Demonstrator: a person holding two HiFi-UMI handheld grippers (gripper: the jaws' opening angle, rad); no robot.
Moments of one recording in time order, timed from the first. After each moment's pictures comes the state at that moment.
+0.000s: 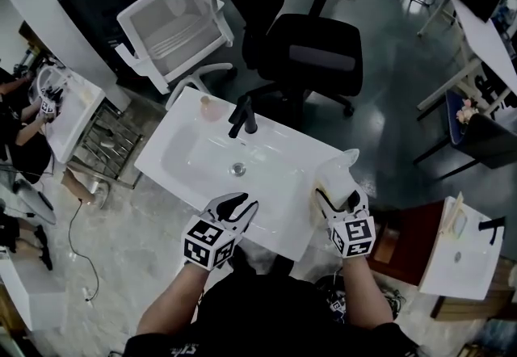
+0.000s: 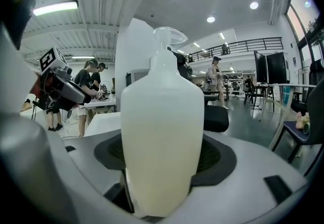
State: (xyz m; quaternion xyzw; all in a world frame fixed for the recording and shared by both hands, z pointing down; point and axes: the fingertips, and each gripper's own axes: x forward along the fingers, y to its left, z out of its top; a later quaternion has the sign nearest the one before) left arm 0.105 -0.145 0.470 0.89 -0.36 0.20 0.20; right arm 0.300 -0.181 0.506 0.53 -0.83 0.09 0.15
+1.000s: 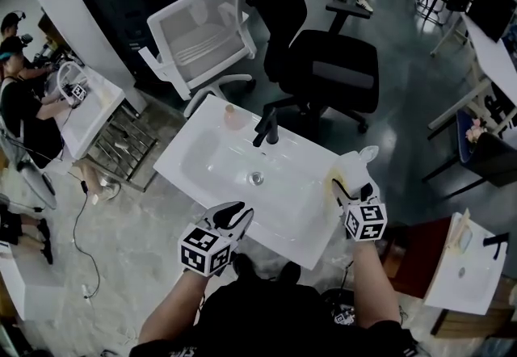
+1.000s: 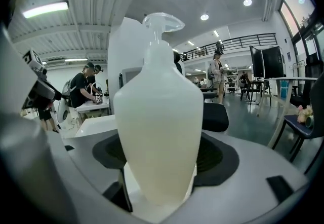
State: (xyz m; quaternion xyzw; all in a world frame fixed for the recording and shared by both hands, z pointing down) left arm 0.036 -0.132 0.452 0.87 -0.40 0.18 0.22; right arm 0.300 -0.237 0.515 0.55 -0.82 0.12 0.13
